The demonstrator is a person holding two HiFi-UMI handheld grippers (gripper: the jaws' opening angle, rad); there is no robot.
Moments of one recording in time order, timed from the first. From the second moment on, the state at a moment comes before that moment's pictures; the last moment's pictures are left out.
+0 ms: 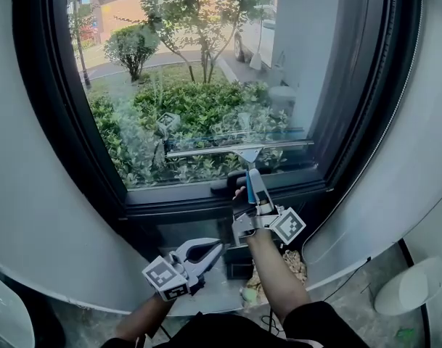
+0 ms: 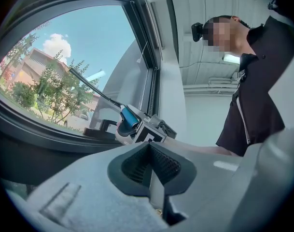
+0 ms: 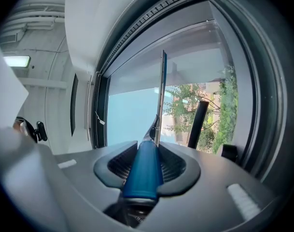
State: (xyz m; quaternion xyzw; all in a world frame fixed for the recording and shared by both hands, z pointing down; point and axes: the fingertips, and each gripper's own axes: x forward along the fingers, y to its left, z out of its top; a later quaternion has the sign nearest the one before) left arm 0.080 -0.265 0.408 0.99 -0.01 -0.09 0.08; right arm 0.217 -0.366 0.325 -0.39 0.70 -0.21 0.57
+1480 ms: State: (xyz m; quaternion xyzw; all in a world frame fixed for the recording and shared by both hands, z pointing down) left arm 0.087 -0.265 0.405 0.99 -0.02 -0.10 0.08; right arm 0.222 -0.349 0.321 -0.40 0.72 -0.19 0.53
